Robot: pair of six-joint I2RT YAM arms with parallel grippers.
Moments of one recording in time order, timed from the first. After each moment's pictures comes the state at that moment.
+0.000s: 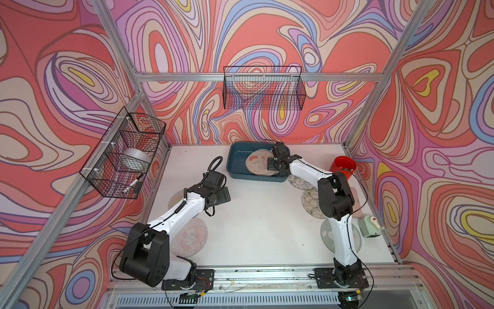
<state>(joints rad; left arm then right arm) -0.35 1.42 0.94 -0.64 -0.21 -0.66 0.42 2.17 1.74 -0.40 0.18 0.36</state>
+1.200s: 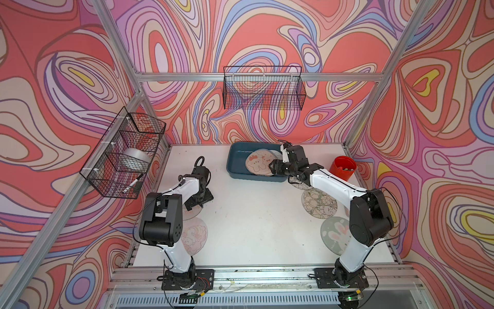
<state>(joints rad) -0.08 1.74 1.07 -0.75 -0.24 -0.67 0.42 1.77 1.34 -0.24 -0.11 0.41</state>
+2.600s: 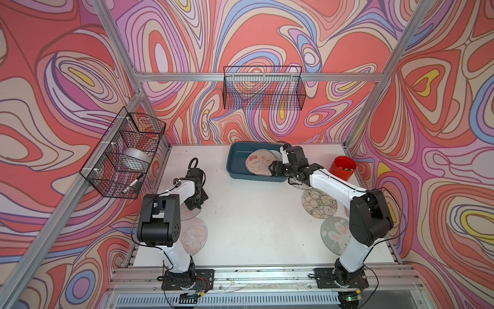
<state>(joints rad) -0.02 1.72 0.99 -0.63 -0.15 -0.67 0.43 1.77 1.34 -0.28 -0.11 0.41</state>
